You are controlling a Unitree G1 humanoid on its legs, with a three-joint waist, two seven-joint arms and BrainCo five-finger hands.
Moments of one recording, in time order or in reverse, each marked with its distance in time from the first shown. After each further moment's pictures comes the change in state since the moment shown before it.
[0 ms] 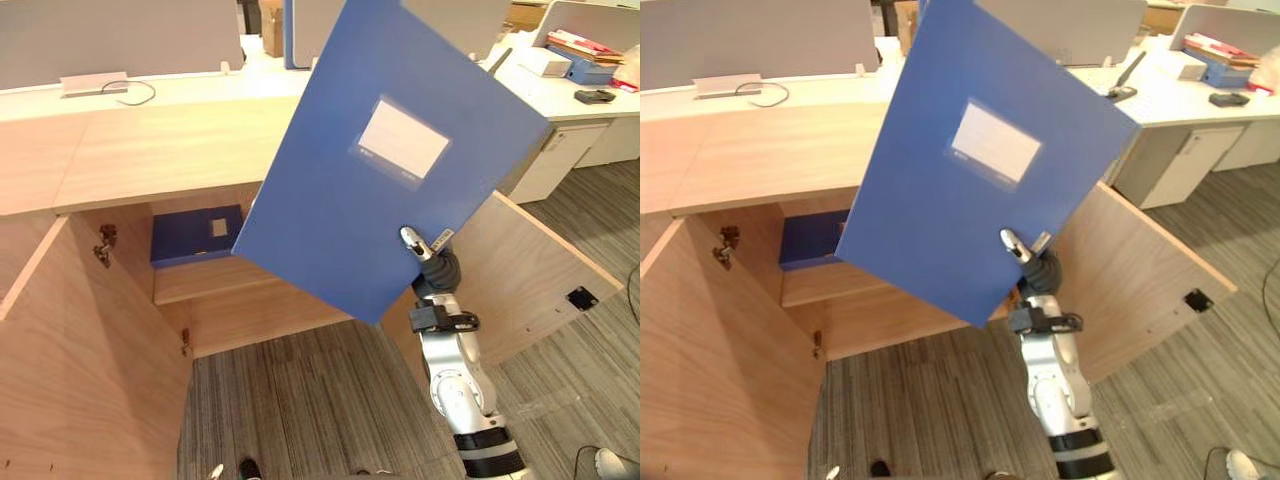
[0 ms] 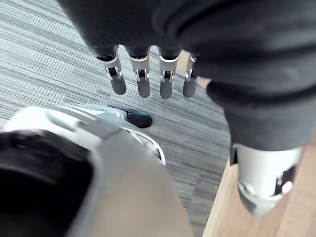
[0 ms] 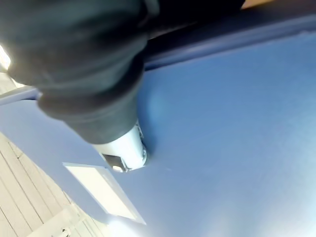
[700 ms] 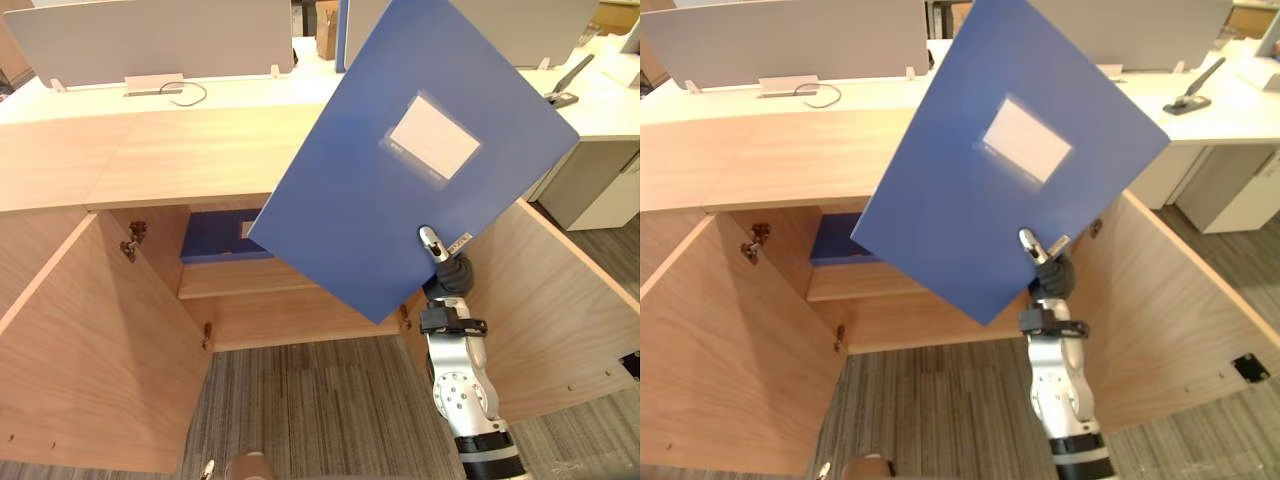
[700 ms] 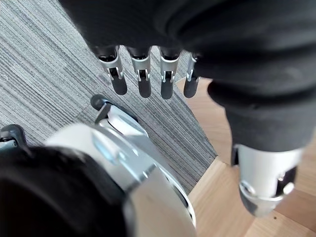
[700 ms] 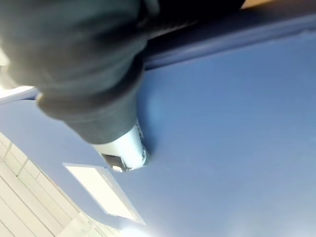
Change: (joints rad) left arm 0.026 -0.058 0.033 -0.099 -0.149 -0.020 0.083; right arm 0.022 0.023 -0.041 0.013 0.053 -0.044 -0.007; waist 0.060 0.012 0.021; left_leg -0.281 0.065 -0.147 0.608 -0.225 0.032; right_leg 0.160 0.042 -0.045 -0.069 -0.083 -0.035
